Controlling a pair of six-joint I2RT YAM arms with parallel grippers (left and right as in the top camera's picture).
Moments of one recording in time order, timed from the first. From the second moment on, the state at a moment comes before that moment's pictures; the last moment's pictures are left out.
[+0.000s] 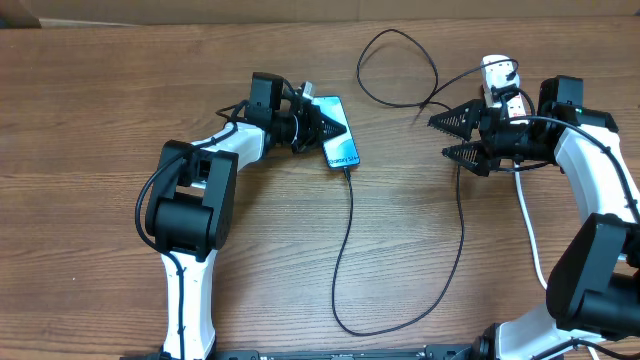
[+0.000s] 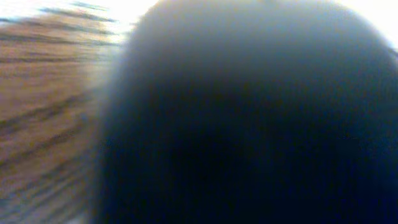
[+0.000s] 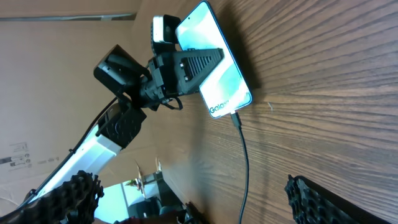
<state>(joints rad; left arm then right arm) -0.26 2.30 1.43 0.02 0.95 -0.76 -0.22 1.78 1.30 -0.90 -1.08 0.21</state>
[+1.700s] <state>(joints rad) -0.19 2.35 1.47 -0.06 0.95 -0.69 -0.22 1.78 1.30 -0.93 -1.06 0.18</state>
